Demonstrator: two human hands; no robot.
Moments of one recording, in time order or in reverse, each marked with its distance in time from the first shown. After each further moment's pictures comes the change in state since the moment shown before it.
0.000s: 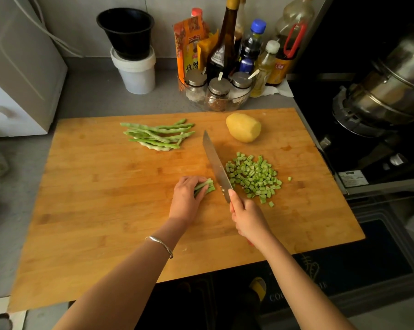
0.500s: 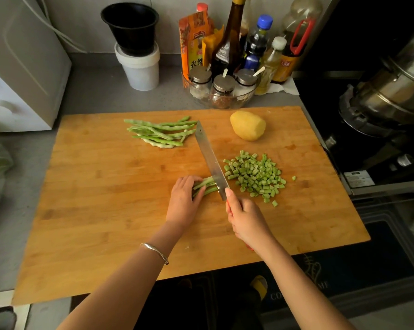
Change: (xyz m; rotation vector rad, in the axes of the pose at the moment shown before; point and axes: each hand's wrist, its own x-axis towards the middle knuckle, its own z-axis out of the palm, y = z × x) left_hand -0.011 -0.005 -0.009 0.075 0.013 0.015; right_hand -0.018 -0.013 0.005 0.056 -0.060 -0.122
